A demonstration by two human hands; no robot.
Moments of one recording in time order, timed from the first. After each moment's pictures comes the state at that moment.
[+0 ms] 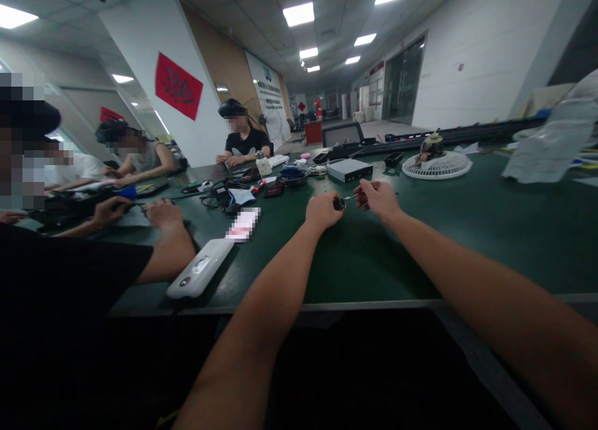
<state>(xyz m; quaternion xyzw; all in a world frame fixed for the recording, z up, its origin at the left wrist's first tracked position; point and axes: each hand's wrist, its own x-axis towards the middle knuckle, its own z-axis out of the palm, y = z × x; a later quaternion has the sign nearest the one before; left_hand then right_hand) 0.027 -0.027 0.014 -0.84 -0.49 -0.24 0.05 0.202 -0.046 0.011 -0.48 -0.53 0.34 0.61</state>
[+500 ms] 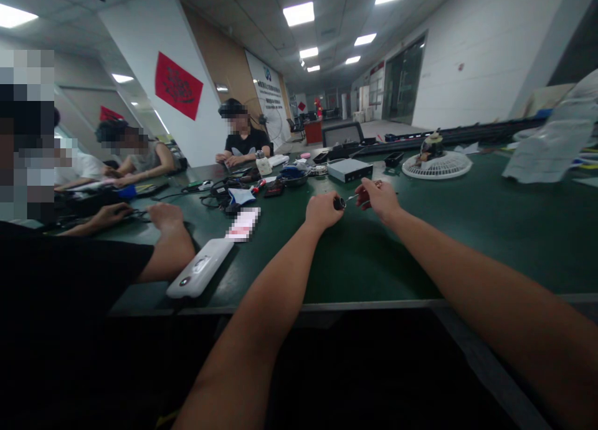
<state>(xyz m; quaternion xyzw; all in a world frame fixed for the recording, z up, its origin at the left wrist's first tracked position) 0.027 -0.028 0.016 -0.83 -0.50 -0.24 0.05 0.202 -0.047 0.012 -0.48 -0.51 0.37 0.61</state>
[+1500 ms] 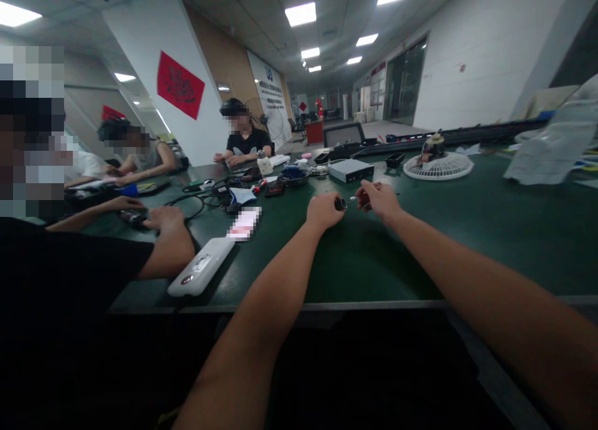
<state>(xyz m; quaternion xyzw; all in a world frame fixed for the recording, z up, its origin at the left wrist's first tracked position) 0.026 -0.023 0.010 -0.84 -0.49 -0.24 0.07 0.203 -0.048 0.011 -0.48 -0.52 0.37 0.60</state>
